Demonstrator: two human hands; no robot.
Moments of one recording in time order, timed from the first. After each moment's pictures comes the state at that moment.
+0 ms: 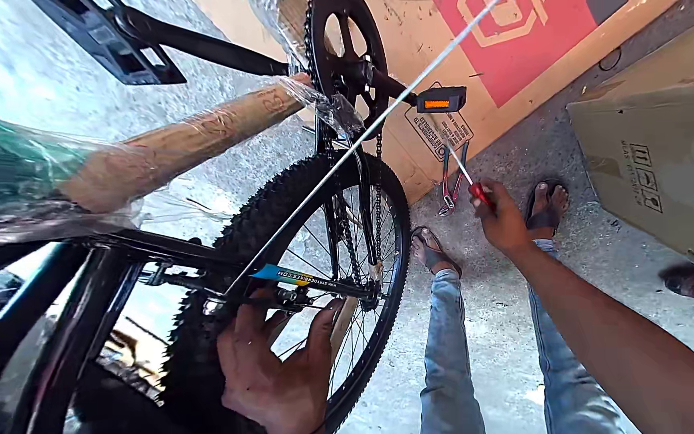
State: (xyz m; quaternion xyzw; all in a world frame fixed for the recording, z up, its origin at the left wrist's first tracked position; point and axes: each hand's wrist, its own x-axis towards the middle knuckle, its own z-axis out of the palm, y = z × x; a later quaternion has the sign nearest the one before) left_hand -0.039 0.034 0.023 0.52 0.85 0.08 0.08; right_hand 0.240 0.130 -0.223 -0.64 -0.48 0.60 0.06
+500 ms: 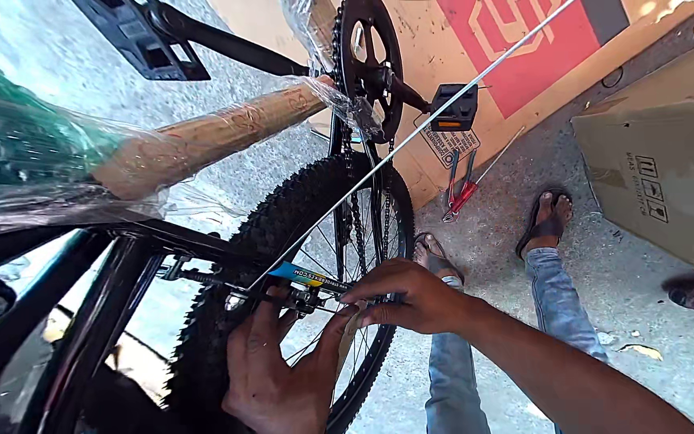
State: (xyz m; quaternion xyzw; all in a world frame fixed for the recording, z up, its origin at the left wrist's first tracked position) left_hand -0.051 0.028 0.025 0.53 0.84 0.09 0.10; right_hand 0.108 0.108 -0.095 -0.18 -0.52 0.78 0.31
